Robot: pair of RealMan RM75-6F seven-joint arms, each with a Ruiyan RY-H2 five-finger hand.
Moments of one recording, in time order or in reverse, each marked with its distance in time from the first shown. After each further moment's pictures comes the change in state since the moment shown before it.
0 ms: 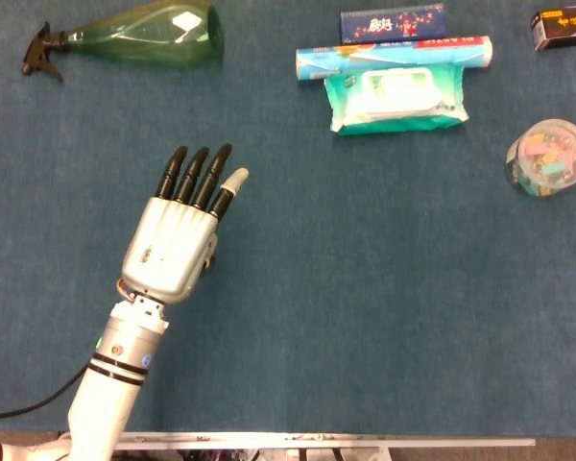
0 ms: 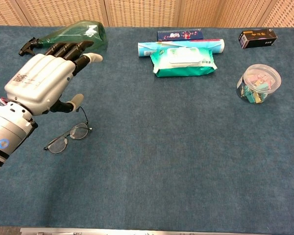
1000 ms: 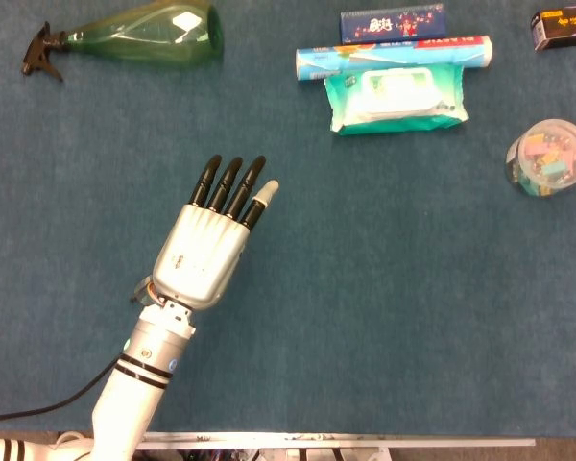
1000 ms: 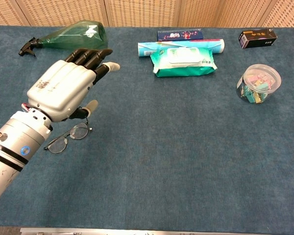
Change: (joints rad) left arm -0.015 -0.077 -0.013 0.025 -0.012 -0.053 0.096; right arm -0.001 0.002 0.001 -0.001 0.000 0.003 0.006
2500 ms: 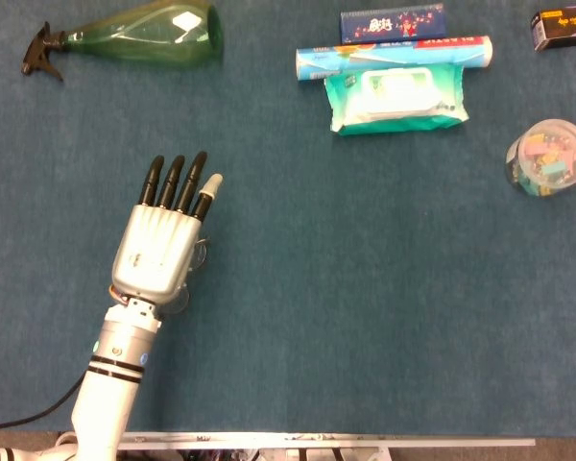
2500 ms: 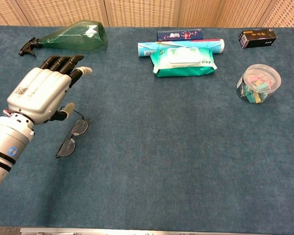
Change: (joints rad) left arm 0.071 0.017 0.013 0.084 -0.035 0.066 -0.031; right arm -0.001 -0.001 0.000 0.001 0.001 0.000 -0.004
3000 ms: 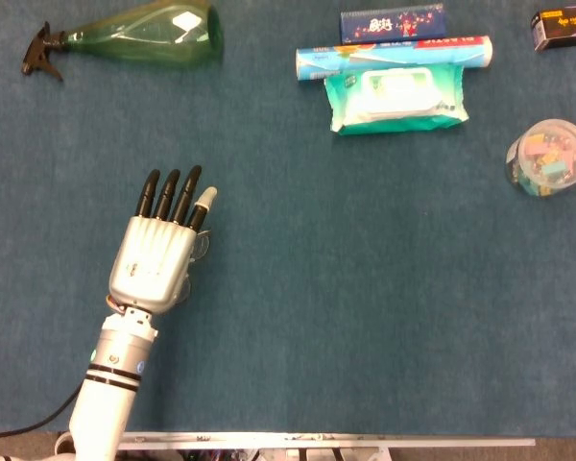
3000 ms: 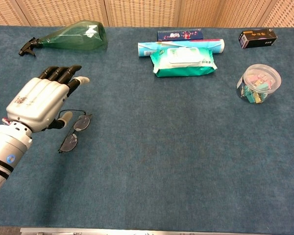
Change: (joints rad) left arm 0.025 -0.005 0.030 0.013 -0.010 -0.009 -0.019; right arm -0.001 0.000 0.000 0.000 -0.001 0.002 0.000
